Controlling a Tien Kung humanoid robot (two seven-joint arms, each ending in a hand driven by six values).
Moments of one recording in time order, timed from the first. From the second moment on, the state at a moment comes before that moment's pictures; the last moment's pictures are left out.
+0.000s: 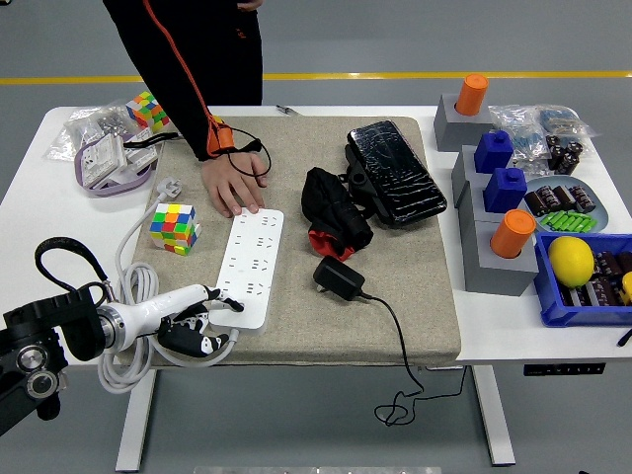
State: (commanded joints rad) left arm -0.21 0.56 -0.91 -1.69 1.47 -0.32 0.48; right arm 0.10 -0.19 1.49 0.19 -1.23 0.13 -0.15
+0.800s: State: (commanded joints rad) left arm -0.21 0.53 -1.00 -1.74 1.52 -0.17 0.21; right arm 0.10 -0.19 1.49 0.19 -1.23 0.13 -0.15
